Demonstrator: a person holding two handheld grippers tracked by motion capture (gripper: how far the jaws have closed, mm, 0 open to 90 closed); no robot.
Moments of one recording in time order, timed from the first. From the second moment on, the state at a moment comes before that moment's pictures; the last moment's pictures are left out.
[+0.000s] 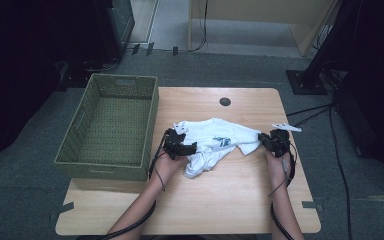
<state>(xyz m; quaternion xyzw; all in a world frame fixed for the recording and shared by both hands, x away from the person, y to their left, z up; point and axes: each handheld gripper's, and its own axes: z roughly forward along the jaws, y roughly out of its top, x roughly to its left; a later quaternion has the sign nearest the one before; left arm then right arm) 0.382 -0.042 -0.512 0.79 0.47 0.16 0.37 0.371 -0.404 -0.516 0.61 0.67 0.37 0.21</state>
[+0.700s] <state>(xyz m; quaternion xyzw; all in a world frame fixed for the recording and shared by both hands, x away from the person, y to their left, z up) 0.369 -0.037 -0.498 0.78 0.47 0.16 0.38 0.360 -0.383 -0.504 0.58 0.69 0.38 0.21</state>
